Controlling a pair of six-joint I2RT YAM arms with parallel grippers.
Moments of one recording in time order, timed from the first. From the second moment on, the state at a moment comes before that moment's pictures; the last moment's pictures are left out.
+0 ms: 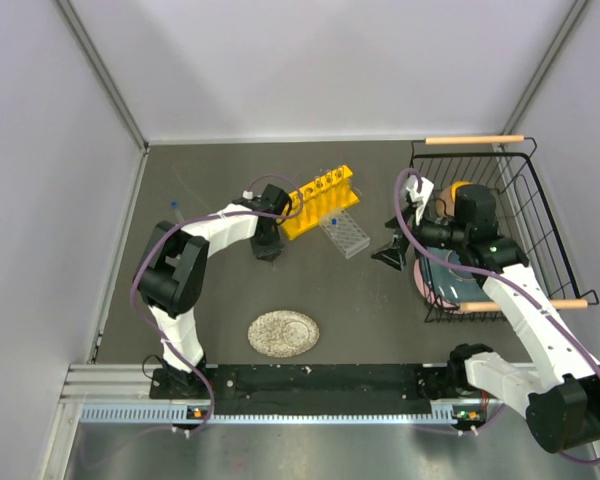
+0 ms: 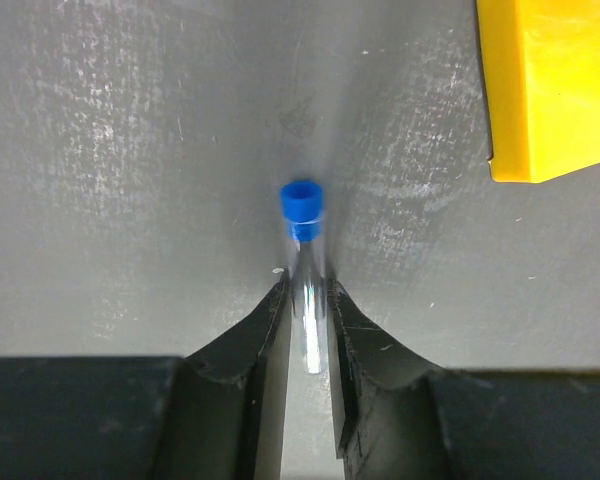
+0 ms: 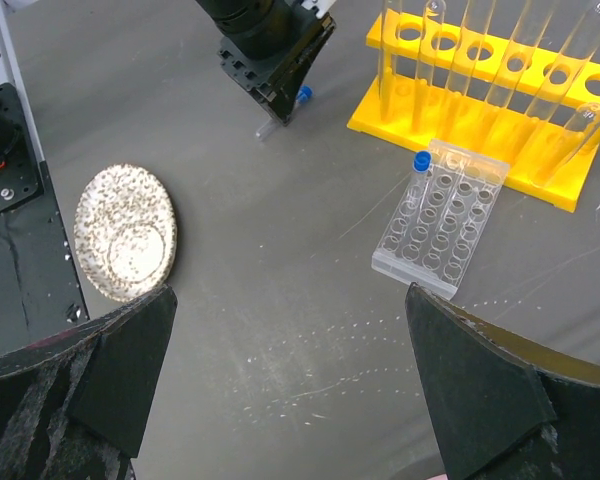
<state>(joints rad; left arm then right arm) -0.49 1.87 1.24 -0.64 -0.18 -0.71 0.24 1.00 0.89 -0.39 -0.83 -0.26</state>
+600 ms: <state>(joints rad) -0.49 1.59 0.97 -0.50 -0.08 -0.63 0.24 1.00 0.88 -0.39 -0.88 -0.26</state>
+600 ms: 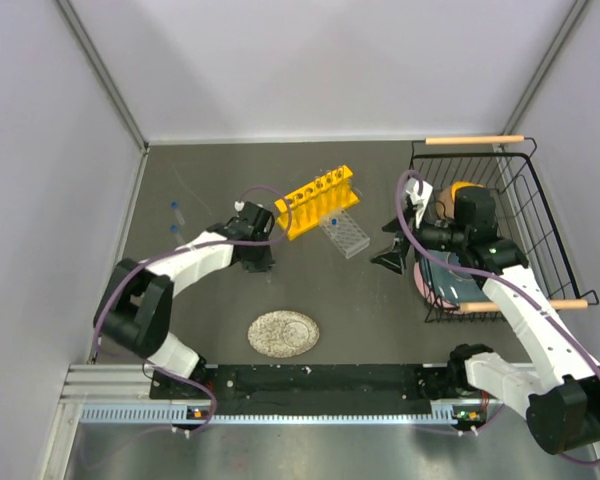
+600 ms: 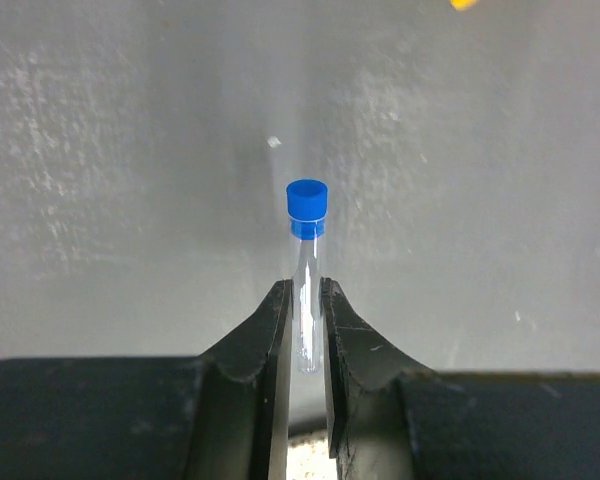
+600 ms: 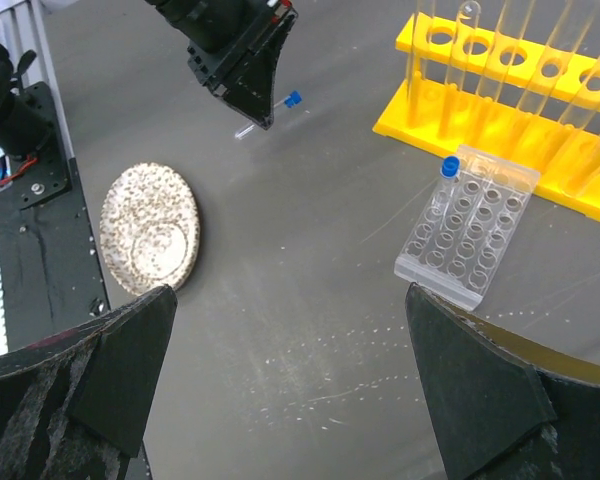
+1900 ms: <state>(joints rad) -0.93 1.17 0.88 0.00 0.27 -0.51 0.40 1.19 1.01 -0.37 -0.99 0.28</state>
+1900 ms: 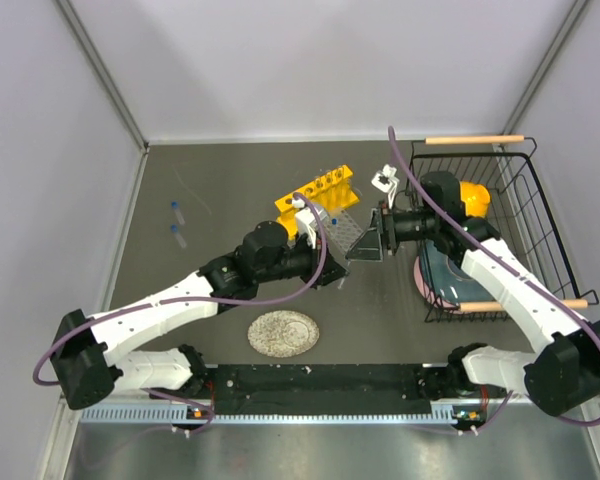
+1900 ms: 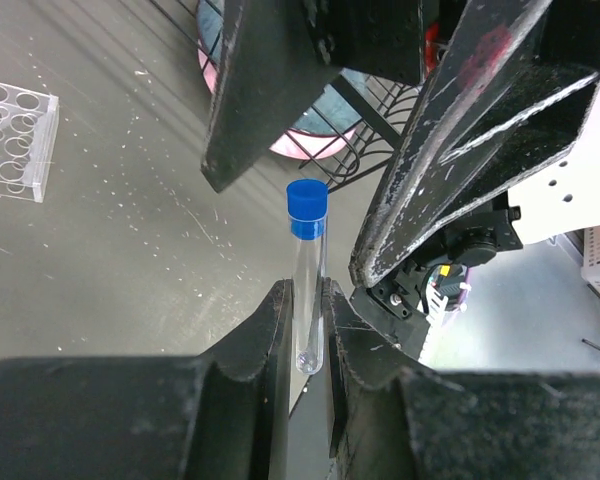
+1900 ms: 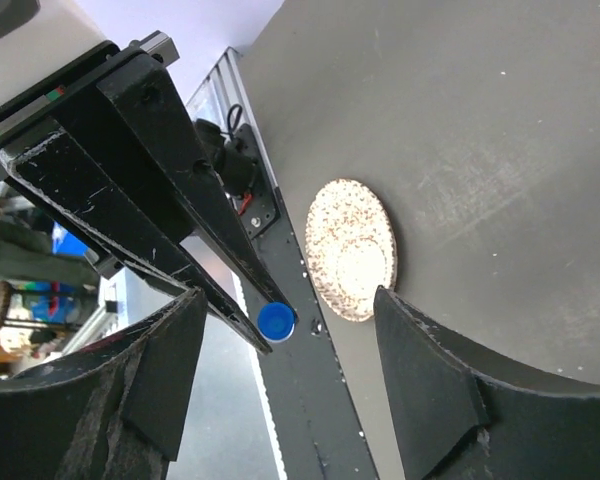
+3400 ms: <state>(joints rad) -0.71 0.80 0.81 -0.38 -0.17 -0.48 0.42 1.27 0.98 -0.20 -0.58 -0.05</state>
